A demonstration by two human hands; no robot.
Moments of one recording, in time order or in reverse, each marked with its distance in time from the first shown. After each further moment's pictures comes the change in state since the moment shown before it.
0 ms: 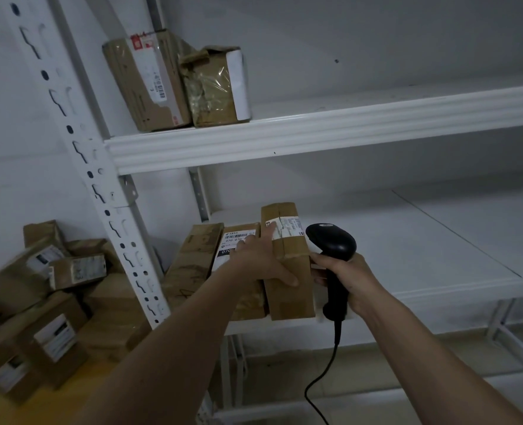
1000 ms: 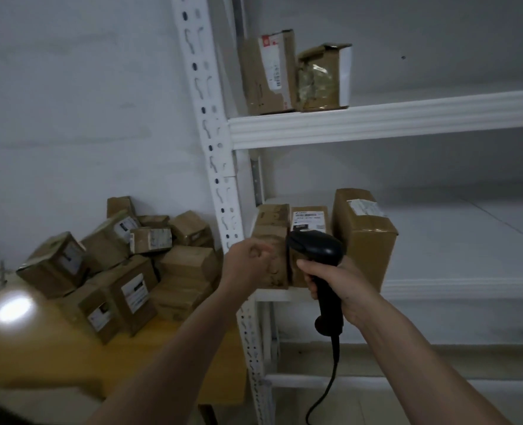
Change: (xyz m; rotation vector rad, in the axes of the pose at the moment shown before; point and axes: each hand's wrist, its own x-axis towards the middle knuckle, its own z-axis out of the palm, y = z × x) left_hand -0.133 -0.131 -0.004 -0.702 0.541 -0.042; right_hand -0.108 0.022 0.130 -0.015 -0.305 0.018
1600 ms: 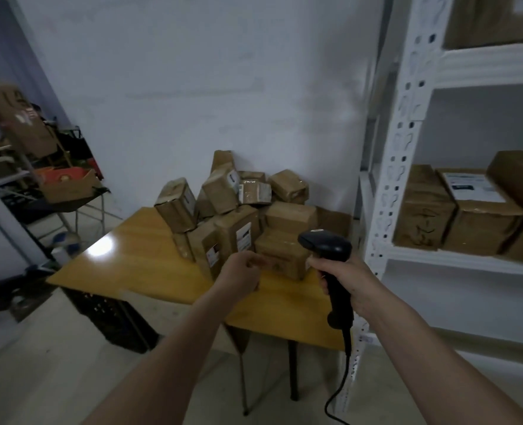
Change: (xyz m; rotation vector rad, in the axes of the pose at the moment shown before) left_hand -0.063 -0.186 -0.238 0.120 -0.046 -0.334; right_hand -0.013 0.105 0.247 -0.079 -0.109 0.158
